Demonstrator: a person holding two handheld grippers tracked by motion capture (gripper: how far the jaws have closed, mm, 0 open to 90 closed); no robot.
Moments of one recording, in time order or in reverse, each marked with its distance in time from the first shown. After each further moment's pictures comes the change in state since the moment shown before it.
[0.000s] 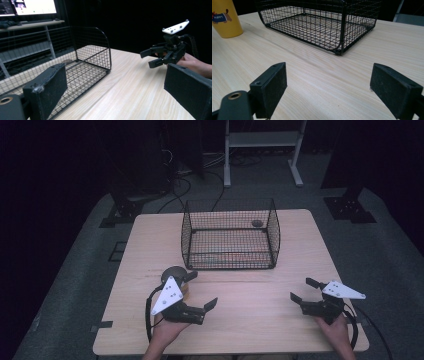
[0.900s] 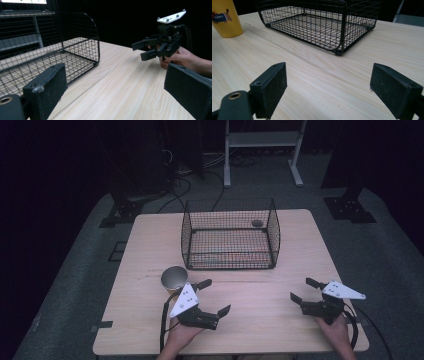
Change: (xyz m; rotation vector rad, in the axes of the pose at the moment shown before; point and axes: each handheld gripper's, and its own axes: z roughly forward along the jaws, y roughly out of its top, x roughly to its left) left arm -0.017 -0.030 0.031 0.027 -0.056 -0.057; right arm 0.000 0.000 0.000 -0.002 0.000 -0.005
